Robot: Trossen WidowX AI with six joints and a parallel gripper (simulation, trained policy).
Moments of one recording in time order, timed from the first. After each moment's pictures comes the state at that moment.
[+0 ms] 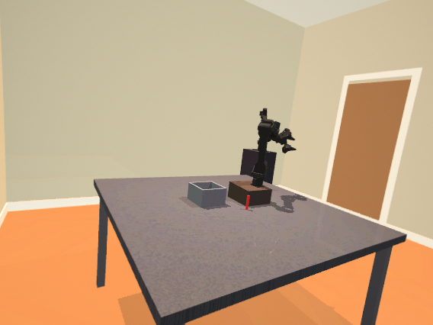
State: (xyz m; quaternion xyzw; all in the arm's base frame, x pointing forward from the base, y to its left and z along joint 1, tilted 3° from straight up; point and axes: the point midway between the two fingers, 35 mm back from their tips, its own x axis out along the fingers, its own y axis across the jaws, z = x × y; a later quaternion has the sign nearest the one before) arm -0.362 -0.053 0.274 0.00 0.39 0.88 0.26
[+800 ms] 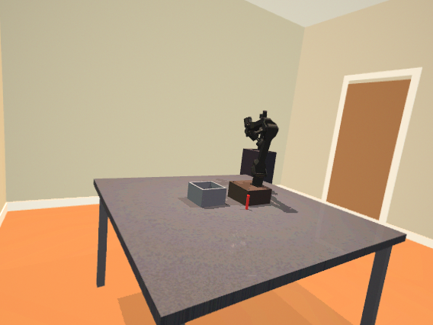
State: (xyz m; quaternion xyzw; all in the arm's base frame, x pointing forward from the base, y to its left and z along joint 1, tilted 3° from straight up) arm -0.240 -0.261 0.258 -0.21 0.24 0.95 -0.05
